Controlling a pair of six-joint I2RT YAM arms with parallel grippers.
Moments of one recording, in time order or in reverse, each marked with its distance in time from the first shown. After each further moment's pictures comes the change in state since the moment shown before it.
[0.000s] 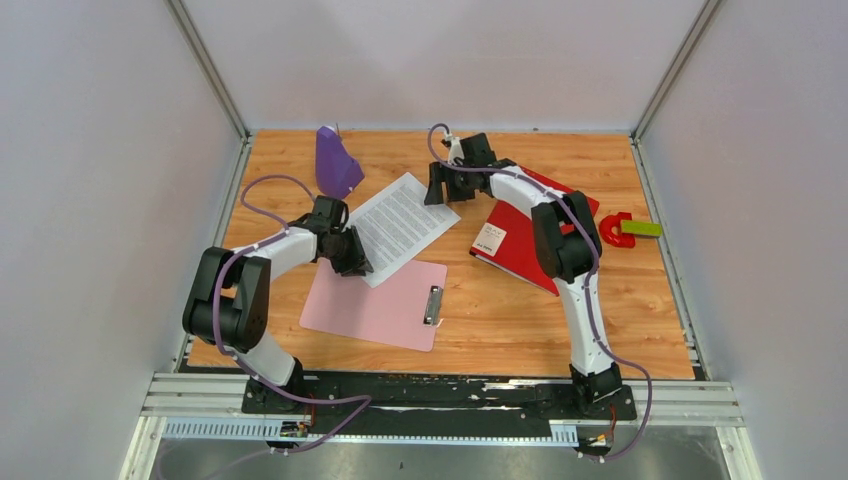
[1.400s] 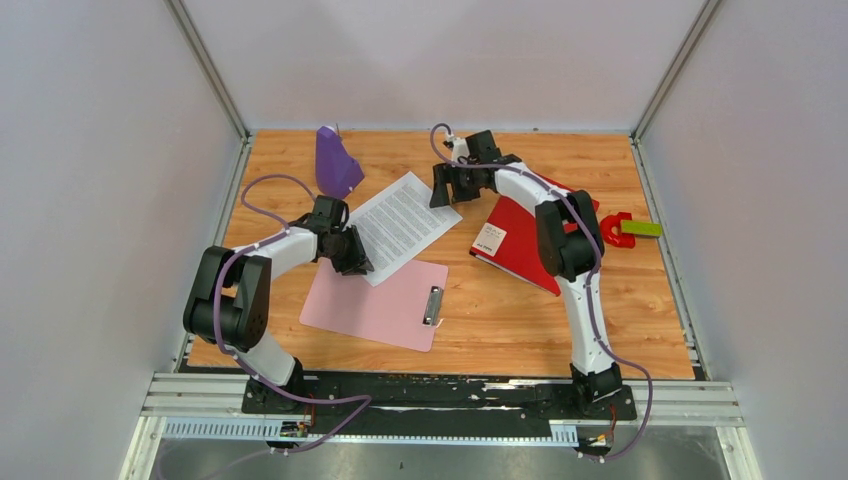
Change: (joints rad) left arm 0.000 0.006 0.000 0.016 -0.001 -0.002; right arm -0.032 0.008 0.036 -0.093 -0.060 -0.107
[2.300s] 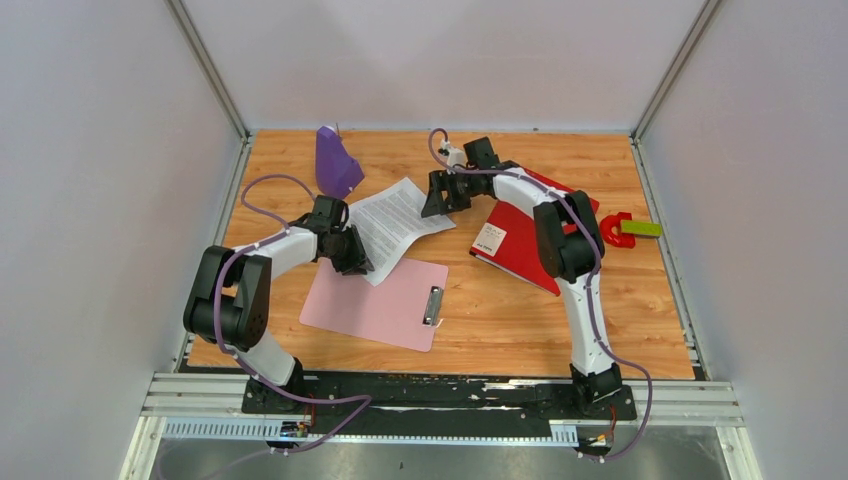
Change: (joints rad) left arm 0.001 0.003 0.000 0.006 0.006 -0.002; right arm 0.016 -0.016 -0.066 0.023 -0.192 0.043
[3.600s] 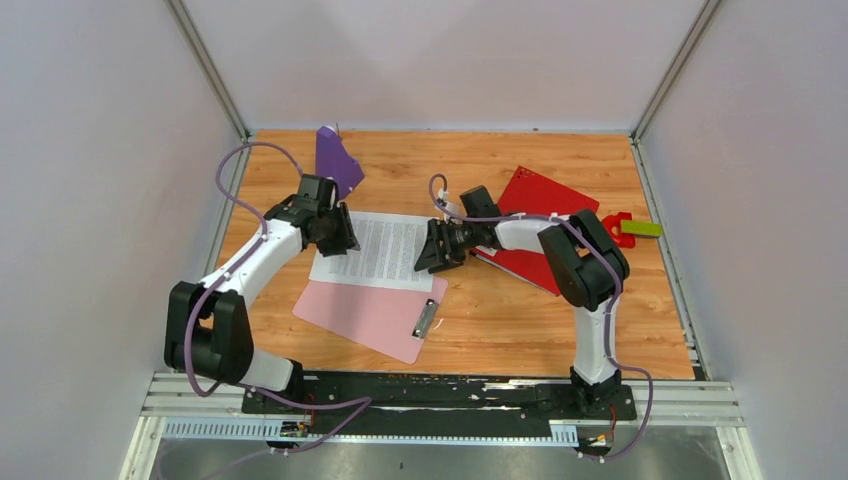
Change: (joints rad) left arm 0.000 -0.205 0.157 -0.270 -0.196 0.105; right arm 0.118 -0.290 -0.629 0.366 -0.217 0.339
